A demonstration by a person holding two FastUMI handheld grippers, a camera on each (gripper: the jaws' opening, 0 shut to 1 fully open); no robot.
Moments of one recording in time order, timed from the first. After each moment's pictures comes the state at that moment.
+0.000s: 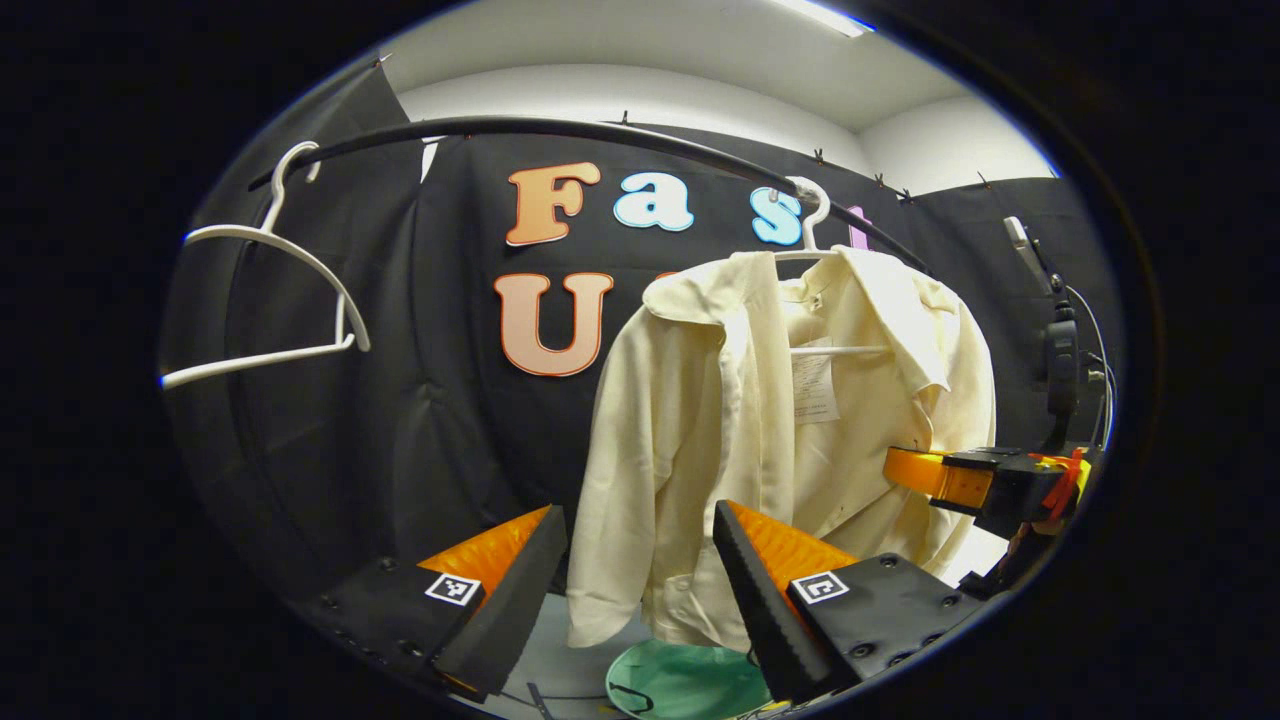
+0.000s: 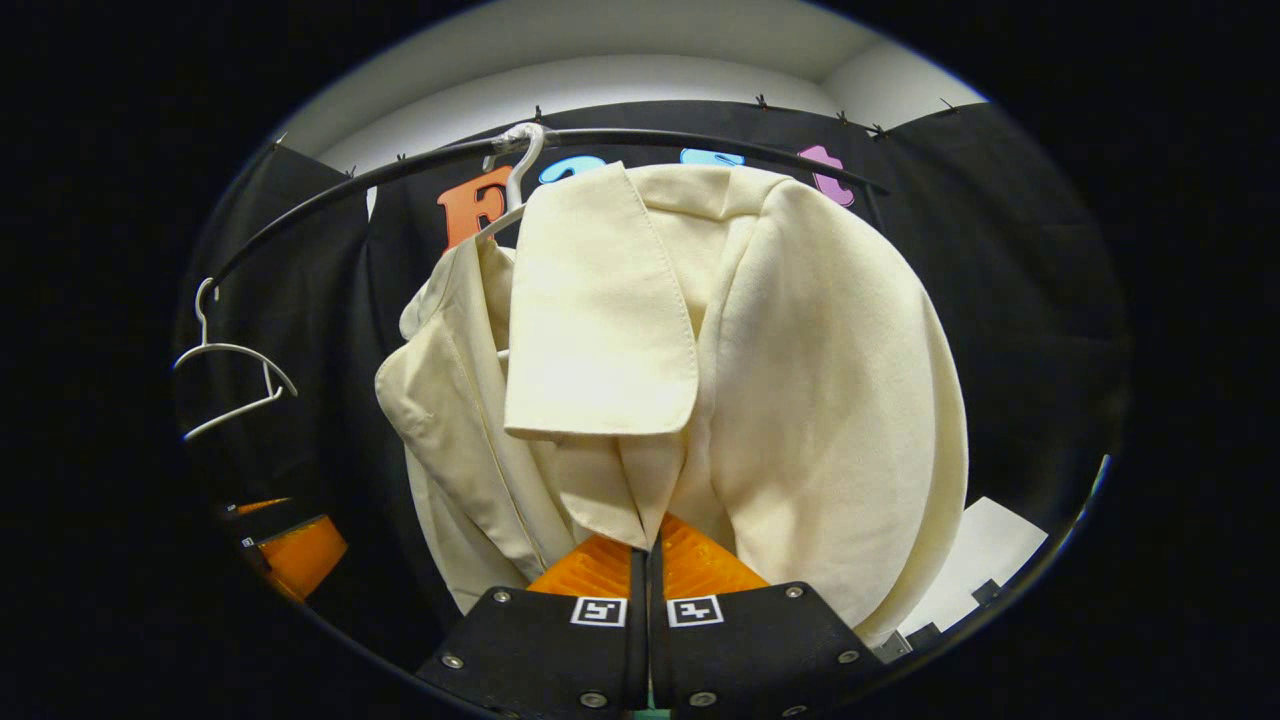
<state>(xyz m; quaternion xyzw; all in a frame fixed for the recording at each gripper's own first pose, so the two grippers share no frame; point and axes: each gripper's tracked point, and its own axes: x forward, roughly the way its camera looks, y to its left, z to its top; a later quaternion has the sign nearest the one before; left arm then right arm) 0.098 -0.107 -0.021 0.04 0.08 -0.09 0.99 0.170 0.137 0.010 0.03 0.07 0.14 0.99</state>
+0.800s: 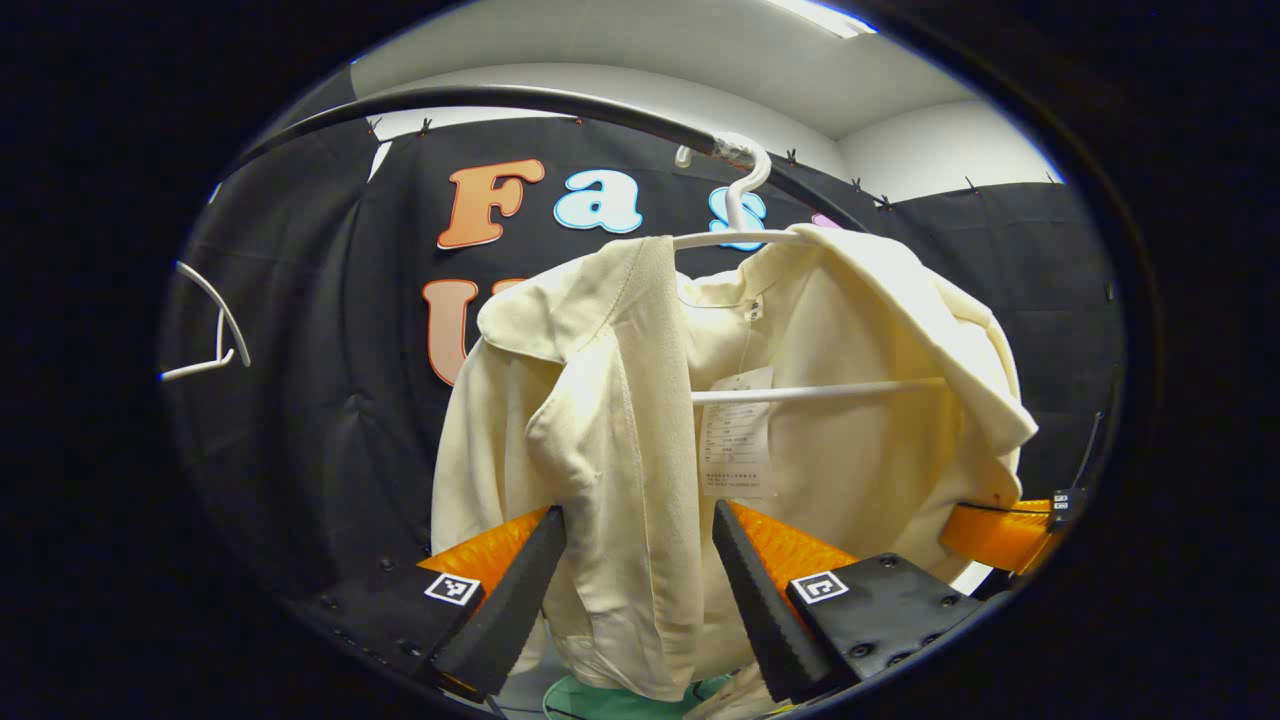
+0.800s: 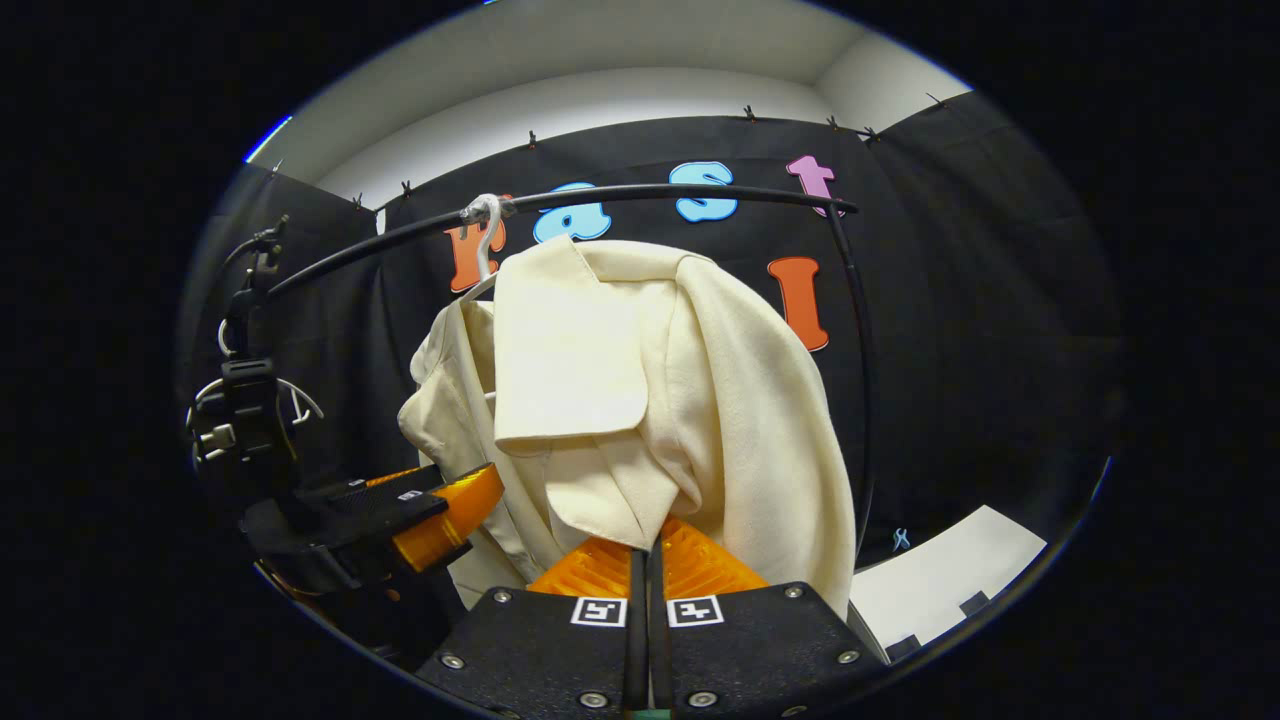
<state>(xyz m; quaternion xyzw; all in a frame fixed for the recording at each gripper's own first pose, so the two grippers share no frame) 0.189 -0.211 -0.017 0.04 0.06 -0.12 0.99 0.148 0.076 0.042 0.04 0.05 0.16 0.98</state>
